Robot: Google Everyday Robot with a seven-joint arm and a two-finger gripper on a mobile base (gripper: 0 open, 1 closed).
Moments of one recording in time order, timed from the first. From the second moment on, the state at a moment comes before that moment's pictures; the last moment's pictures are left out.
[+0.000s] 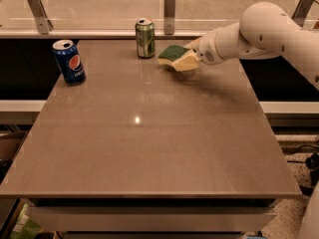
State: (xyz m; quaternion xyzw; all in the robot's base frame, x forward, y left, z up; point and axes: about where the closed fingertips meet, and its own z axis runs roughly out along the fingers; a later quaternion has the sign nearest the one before) arm 0.727 -0.092 0.857 -0.46 0.76 0.13 0.45
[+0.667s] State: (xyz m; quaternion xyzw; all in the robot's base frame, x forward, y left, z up) arm 0.743 -0.067 0.836 -0.47 0.76 0.14 0.43
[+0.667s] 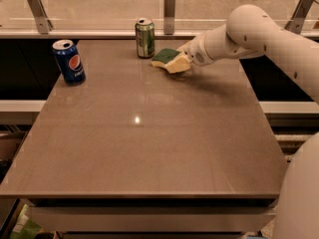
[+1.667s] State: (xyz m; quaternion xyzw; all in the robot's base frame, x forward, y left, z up) arm 0.743 -0.060 0.831 -0.47 0.76 0.14 0.43
